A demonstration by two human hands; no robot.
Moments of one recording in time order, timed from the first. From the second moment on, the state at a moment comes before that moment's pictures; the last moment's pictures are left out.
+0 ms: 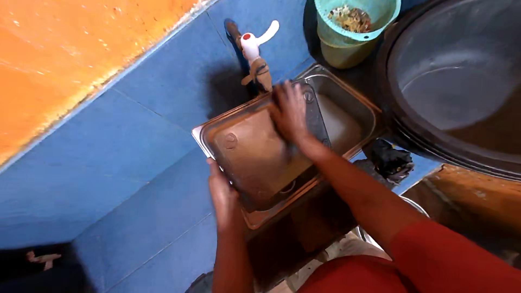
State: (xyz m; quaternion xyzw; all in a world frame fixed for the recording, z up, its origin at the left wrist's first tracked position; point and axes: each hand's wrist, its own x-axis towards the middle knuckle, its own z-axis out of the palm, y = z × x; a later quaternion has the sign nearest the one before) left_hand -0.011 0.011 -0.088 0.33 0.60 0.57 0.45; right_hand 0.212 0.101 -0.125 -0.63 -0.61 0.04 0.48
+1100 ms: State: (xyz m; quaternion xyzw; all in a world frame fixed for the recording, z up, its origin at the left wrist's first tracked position) left_hand -0.063 -0.029 -0.015 0.29 0.54 0.72 0.32; right_hand 0.182 0.034 -0.187 -0.66 -0.24 0.55 0.45
